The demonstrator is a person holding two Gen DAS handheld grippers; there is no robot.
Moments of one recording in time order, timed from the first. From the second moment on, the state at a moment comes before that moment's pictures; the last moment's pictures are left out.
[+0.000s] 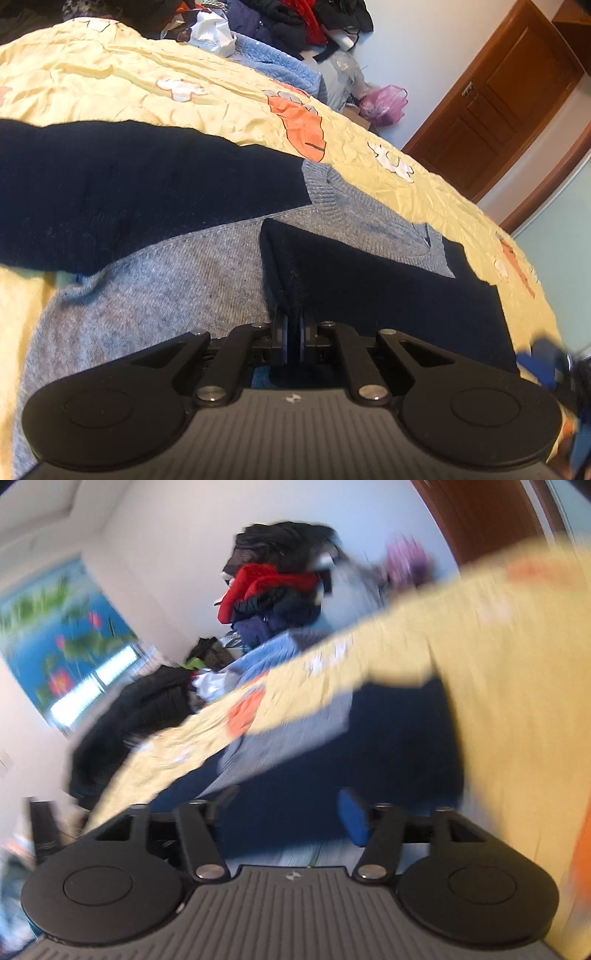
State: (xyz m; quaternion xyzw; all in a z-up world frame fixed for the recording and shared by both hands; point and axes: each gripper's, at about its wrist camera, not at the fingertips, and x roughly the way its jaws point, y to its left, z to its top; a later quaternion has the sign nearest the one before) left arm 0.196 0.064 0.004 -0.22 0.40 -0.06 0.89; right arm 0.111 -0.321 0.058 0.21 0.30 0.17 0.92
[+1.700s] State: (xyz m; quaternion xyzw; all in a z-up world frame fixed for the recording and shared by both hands) left arm 0.057 0.403 0.014 -0.55 0.20 0.29 0.76; right arm 0.182 -0.297 0.015 0.00 0.32 0.11 0.94
